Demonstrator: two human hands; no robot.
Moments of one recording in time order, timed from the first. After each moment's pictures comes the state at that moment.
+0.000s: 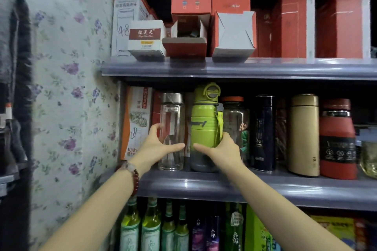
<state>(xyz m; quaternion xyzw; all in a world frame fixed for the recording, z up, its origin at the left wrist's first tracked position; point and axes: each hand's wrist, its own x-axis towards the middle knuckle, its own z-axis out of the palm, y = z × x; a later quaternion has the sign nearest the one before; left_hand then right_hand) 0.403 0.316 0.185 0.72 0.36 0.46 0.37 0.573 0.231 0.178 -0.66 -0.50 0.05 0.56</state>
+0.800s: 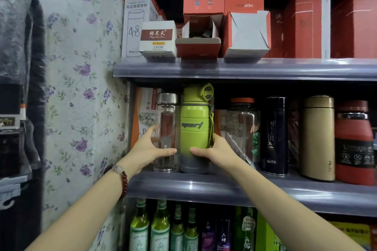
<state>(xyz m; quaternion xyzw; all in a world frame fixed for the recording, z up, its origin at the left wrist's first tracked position) 0.362 0.330 0.185 0.73 0.35 0.47 0.35 0.562 0.265 0.181 -0.54 -0.60 0.21 0.55</state>
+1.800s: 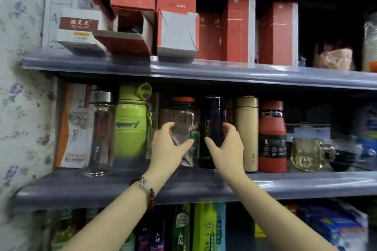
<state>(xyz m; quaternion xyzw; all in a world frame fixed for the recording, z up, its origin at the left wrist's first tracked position) 0.536 0.230 0.185 0.75 0.29 0.54 0.24 0.660 0.155 0.180 -0.64 -0.45 -0.17 0.61</state>
